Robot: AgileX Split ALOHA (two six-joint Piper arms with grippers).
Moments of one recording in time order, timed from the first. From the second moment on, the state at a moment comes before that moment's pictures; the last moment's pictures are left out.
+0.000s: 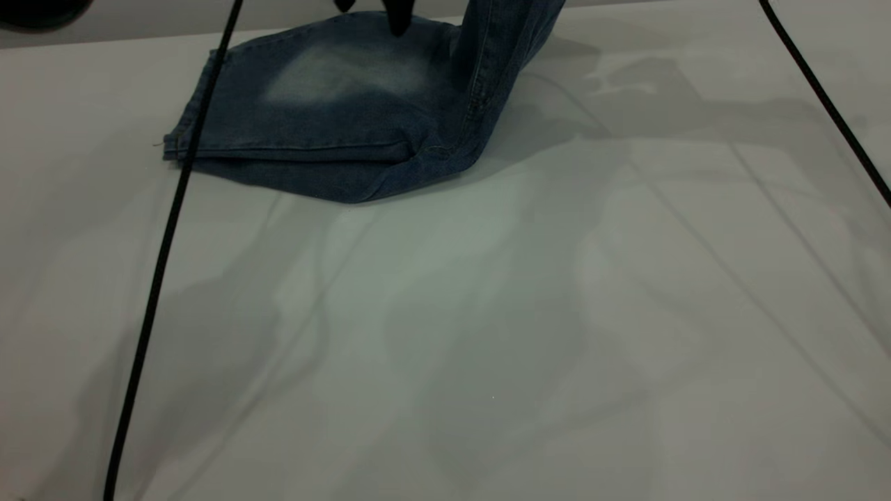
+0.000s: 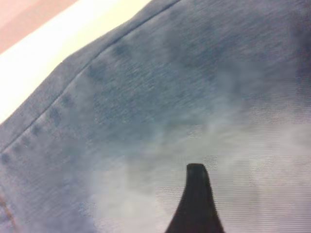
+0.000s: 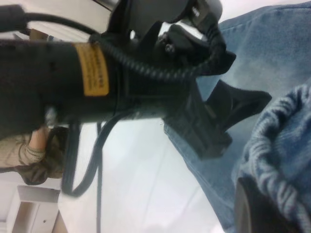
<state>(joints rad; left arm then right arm) -0.42 2.75 -2.68 0.18 1.22 0.05 -0.01 2.31 -1.69 1.39 1.07 -0.93</state>
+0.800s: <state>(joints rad) -0.33 2.77 -2.51 0.11 1.22 0.05 -0.01 2.31 -1.69 1.39 1.08 -0.93</state>
